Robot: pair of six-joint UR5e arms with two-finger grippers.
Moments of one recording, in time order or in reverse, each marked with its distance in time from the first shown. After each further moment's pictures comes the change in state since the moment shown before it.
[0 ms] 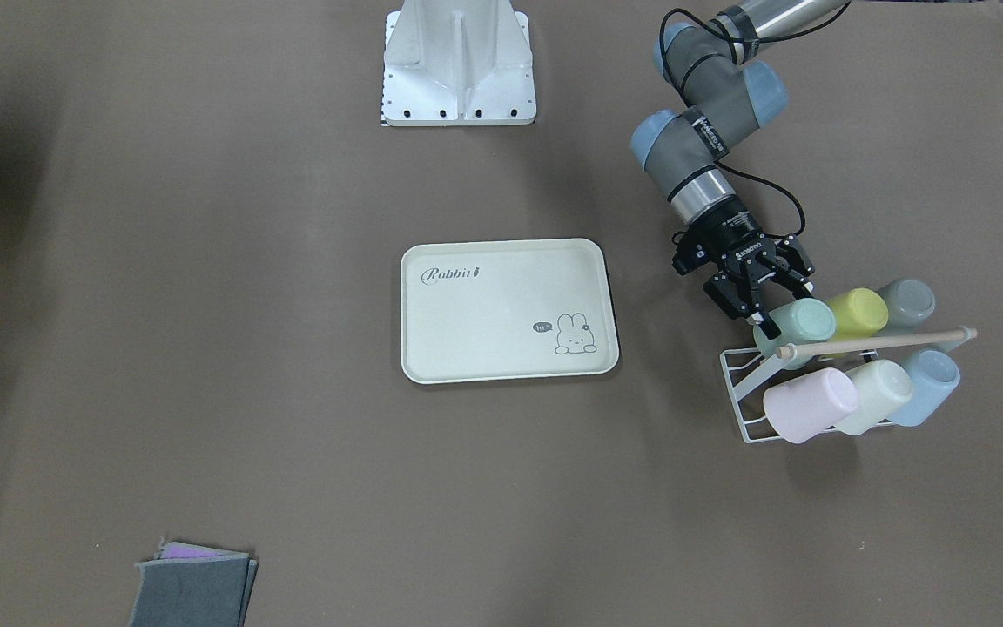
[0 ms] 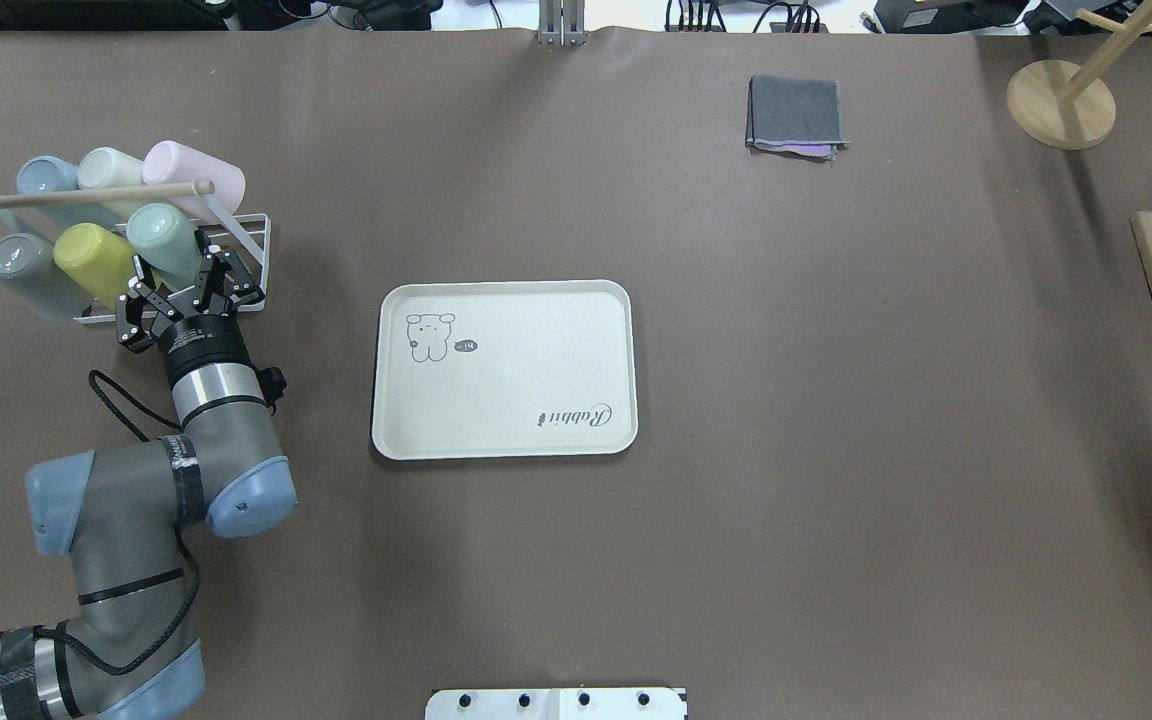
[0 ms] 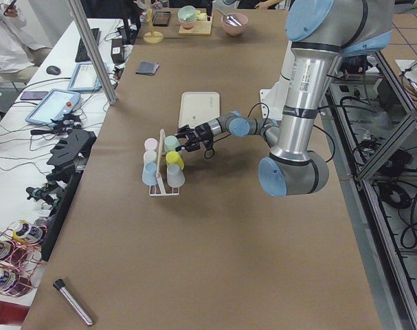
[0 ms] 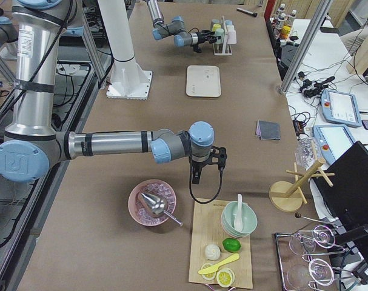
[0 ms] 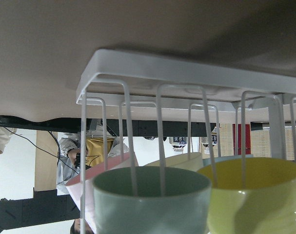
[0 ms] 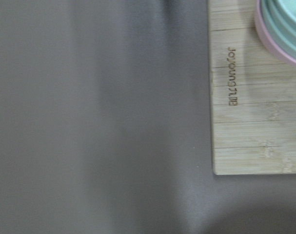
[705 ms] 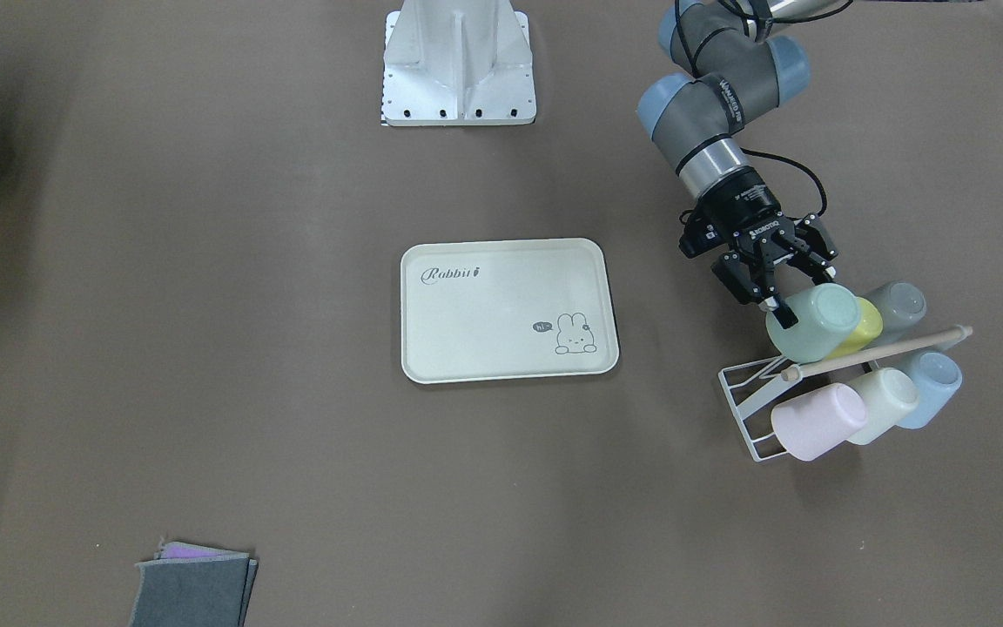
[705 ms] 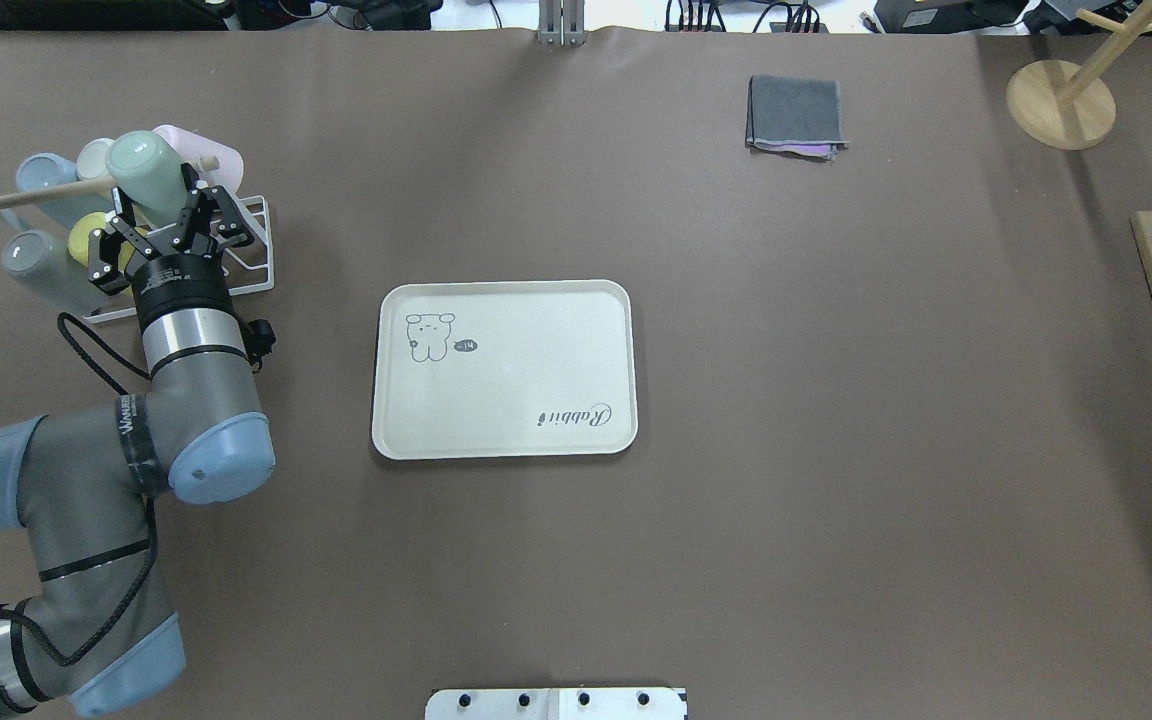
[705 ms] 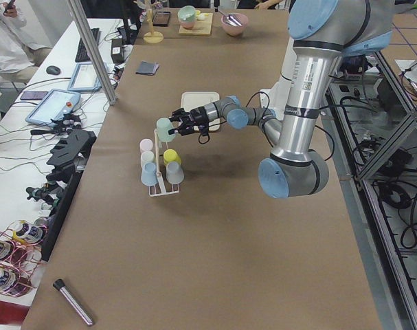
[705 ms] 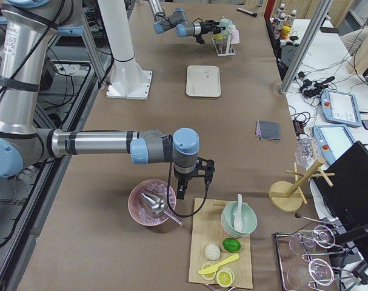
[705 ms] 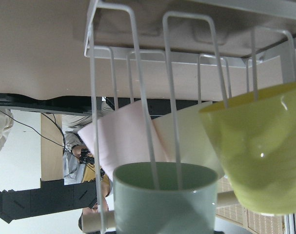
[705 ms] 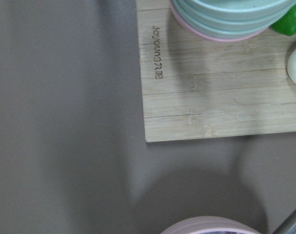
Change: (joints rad) left arm -0.067 0.012 -0.131 -0.171 0.019 0.264; right arm 0.104 -0.107 0.085 -0.146 -0.066 -0.143
